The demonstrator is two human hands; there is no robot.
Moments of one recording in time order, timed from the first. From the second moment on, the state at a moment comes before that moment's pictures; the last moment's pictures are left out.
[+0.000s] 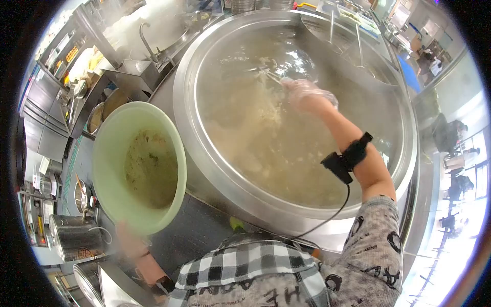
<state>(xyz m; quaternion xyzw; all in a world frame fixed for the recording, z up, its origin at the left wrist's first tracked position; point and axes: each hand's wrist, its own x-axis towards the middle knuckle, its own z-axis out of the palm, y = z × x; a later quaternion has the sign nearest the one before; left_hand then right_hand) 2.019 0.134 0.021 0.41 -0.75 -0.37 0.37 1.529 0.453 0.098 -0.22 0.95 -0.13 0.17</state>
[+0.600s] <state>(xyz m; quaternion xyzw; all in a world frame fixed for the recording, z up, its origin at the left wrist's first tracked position) 1.970 0.133 0.035 0.40 -0.53 -0.65 0.37 1.622 0.582 0.120 -0.02 0.92 -0.32 0.21</state>
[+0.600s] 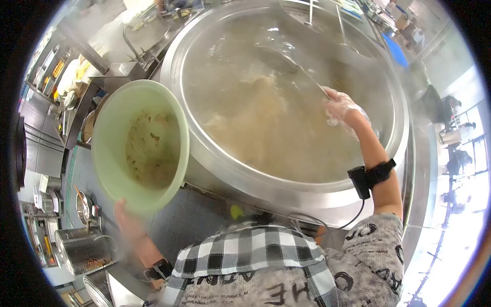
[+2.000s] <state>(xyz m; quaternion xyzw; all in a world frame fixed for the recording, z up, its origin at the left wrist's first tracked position) 1.940 0.120 0.025 0.20 -0.83 -0.33 0.41 1.786 0.527 0.046 0.13 0.40 -0.76 0.50</state>
